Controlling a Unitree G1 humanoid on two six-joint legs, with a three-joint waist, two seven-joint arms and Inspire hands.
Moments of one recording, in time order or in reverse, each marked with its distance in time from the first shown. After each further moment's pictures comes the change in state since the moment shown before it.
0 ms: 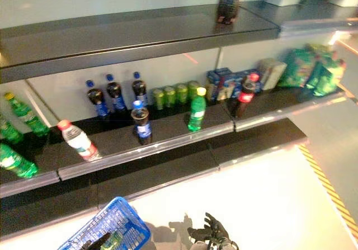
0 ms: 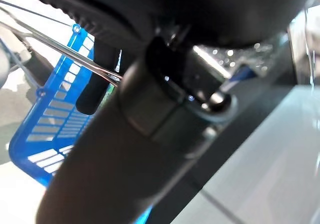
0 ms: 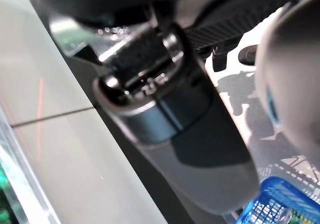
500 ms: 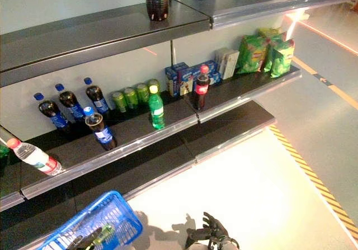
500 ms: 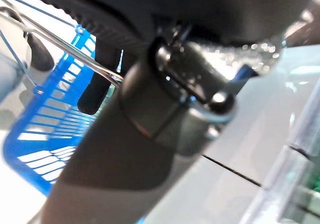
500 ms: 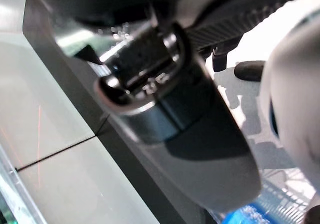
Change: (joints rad) left arm 0.007 -0.022 0.056 -0.063 -0.052 -0.056 -0.002; right arm 0.012 -0.058 0.019 -0.042 -0.006 0.063 0.003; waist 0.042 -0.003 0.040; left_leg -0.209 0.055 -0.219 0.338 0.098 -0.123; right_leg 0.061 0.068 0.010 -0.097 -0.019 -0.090
